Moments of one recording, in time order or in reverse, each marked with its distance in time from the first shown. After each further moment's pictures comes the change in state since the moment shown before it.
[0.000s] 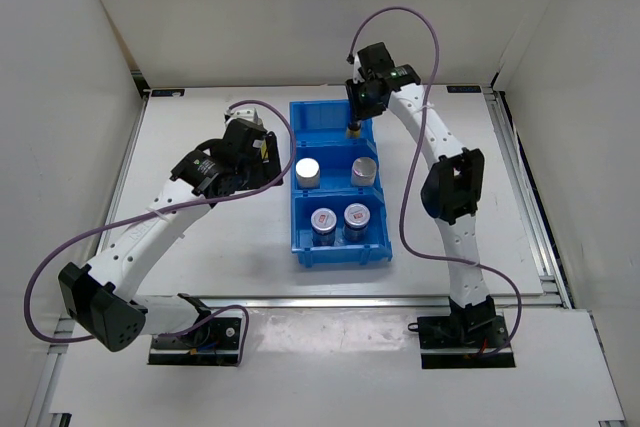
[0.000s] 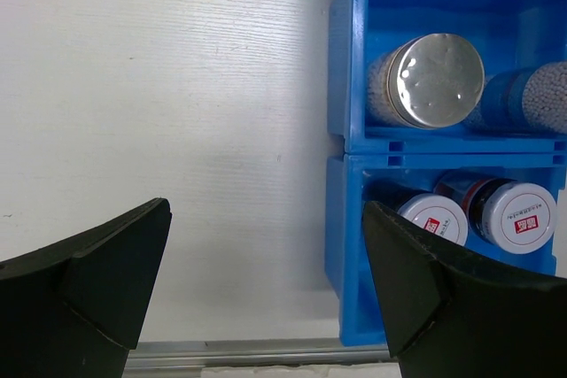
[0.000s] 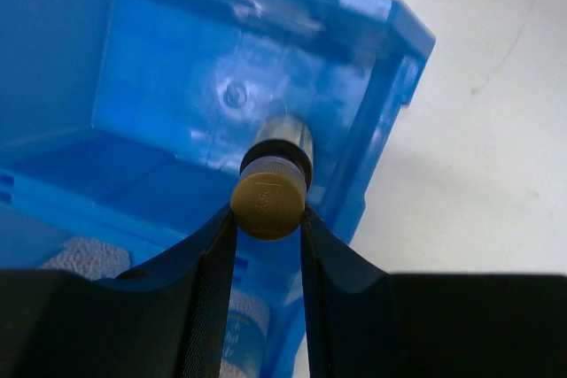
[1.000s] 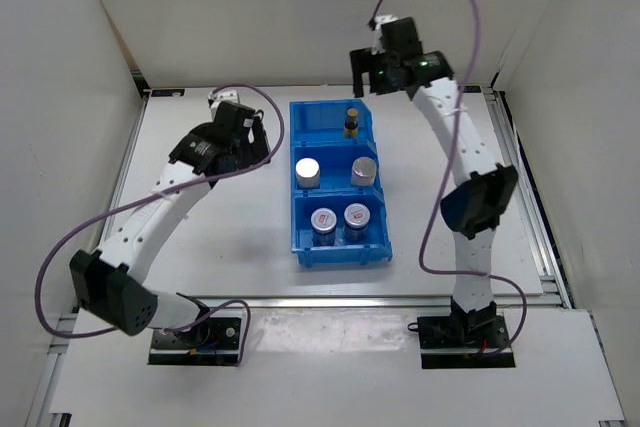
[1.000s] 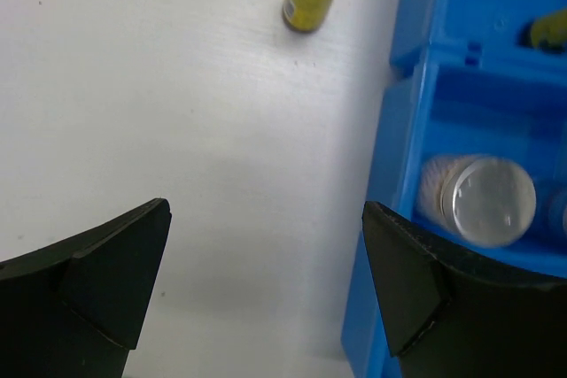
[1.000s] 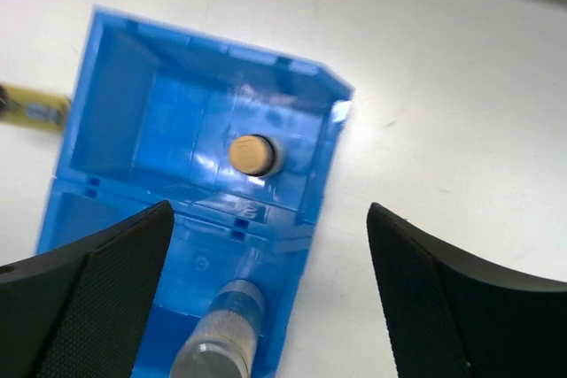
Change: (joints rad) left arm 0.102 0.054 0.043 0.034 -0.067 0.024; right arm 0.006 -0.184 -0.031 0.055 0.088 0.010
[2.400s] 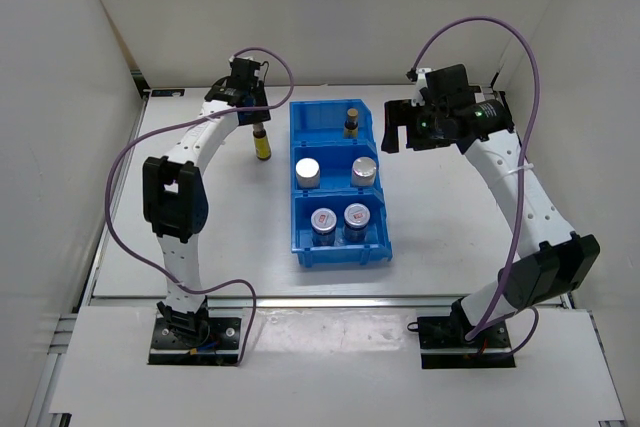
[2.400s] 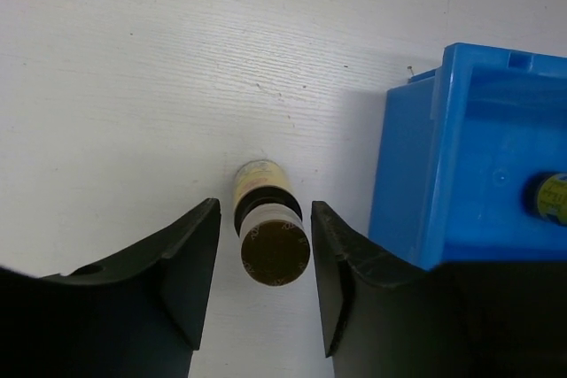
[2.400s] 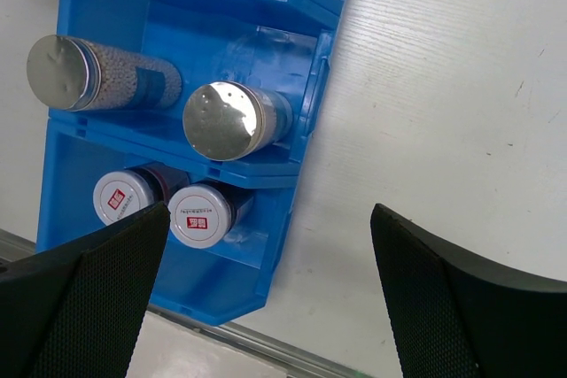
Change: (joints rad) left arm 0.220 0.708 0.511 0.214 0.190 0.161; right arm -0.066 -0.653 -0.711 -0.061 -0.150 0.079
